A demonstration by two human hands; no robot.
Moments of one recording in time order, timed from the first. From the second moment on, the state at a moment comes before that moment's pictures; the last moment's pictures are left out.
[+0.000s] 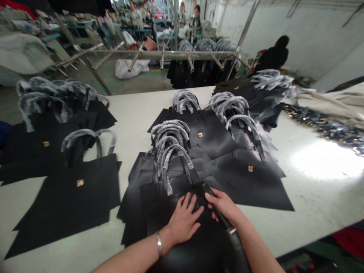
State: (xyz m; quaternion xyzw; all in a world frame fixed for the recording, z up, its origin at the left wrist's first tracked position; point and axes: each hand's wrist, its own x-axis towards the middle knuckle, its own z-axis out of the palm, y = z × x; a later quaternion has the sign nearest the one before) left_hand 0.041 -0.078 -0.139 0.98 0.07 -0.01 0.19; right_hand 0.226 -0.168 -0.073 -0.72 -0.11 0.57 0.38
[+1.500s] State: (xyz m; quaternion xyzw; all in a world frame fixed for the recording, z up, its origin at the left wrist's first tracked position) left_hand 0.054 -0.069 -0.150 0.98 0.09 0.02 0.18; right_hand 0.271 -0.209 -0.041 -0.79 -0.07 0.39 0.47
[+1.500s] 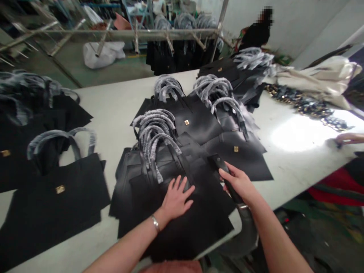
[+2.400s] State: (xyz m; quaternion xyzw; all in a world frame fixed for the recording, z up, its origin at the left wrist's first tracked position) left_hand 0.144 -0.175 -0.150 0.97 -0.21 -0.05 0.08; right_hand 0.149 -0.388 -0.078 -0.81 0.13 0.26 0.50
